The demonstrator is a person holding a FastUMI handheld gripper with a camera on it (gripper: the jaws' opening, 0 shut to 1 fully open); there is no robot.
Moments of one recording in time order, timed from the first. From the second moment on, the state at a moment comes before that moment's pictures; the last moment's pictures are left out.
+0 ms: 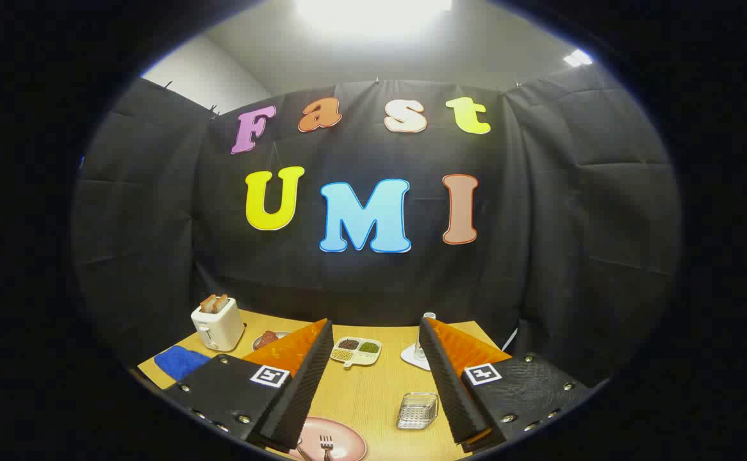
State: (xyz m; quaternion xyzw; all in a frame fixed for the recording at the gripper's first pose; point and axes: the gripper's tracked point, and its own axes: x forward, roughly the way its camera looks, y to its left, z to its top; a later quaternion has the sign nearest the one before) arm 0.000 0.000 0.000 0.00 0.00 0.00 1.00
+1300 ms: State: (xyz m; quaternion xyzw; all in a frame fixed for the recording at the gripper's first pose) arm -0.012 0.067 -0.256 -0.05 0.31 0.11 0.94
